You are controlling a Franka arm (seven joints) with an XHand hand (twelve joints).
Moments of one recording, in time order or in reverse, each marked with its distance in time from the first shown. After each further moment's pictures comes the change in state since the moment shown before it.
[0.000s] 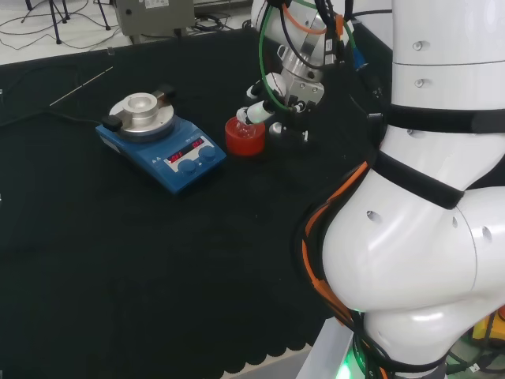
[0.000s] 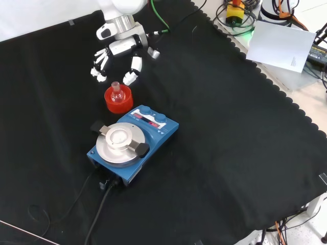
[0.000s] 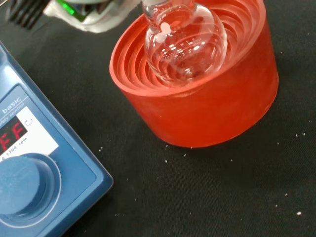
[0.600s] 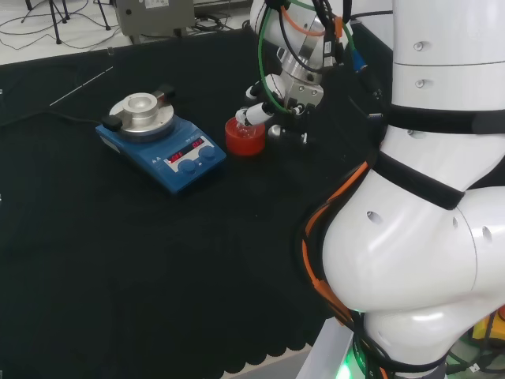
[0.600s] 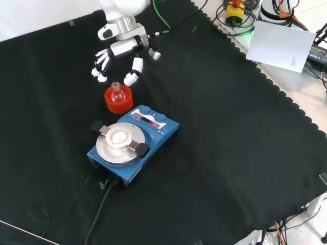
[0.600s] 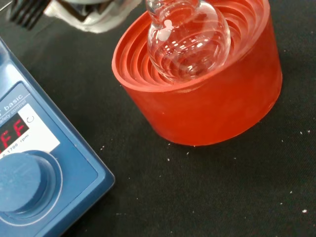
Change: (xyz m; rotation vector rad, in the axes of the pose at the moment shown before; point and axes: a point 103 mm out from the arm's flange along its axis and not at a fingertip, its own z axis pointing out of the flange) arm 0.001 -0.001 0.003 -0.019 0.001 -0.006
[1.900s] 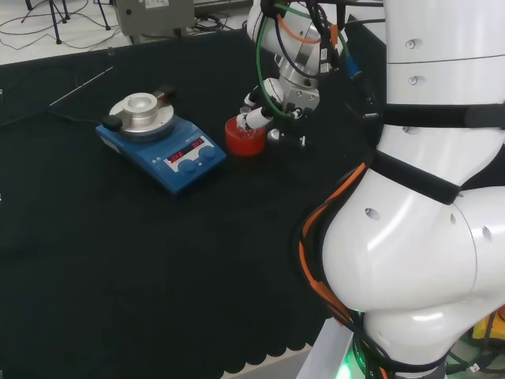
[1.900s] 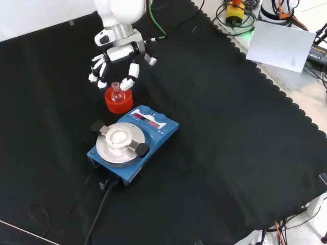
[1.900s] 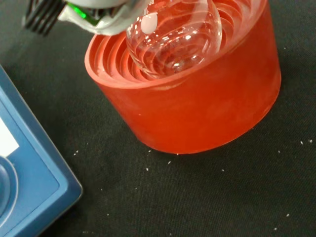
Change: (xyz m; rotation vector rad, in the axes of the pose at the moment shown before) arm -0.010 0.020 0.015 -0.018 -0.022 -0.020
